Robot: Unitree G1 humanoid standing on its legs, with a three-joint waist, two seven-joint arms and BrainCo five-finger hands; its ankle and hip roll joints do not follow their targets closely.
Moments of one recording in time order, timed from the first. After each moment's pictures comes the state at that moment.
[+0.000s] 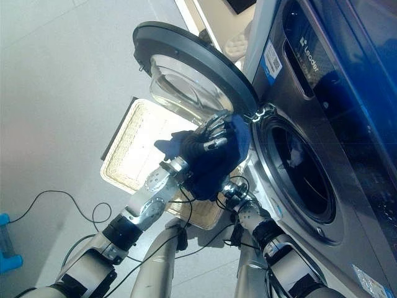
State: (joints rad) left arm -0.72 0.25 -0.52 0.26 -0.63 -0.19 -0.20; right arm -0.72 -0.25 0.46 0.80 1.34 -0.10 0.97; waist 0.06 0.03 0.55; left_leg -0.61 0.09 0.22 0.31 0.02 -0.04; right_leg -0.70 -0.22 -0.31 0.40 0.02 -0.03
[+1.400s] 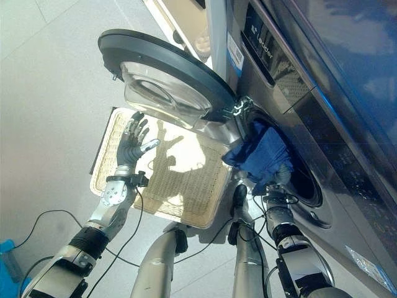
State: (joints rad) left arm -0.58 0.43 -0.34 0.45 -0.53 -0.52 0.22; right arm -0.74 -0.34 0.07 1.12 1.72 -0.27 0.77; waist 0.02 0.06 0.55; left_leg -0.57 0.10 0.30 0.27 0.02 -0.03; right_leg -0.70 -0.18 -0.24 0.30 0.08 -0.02
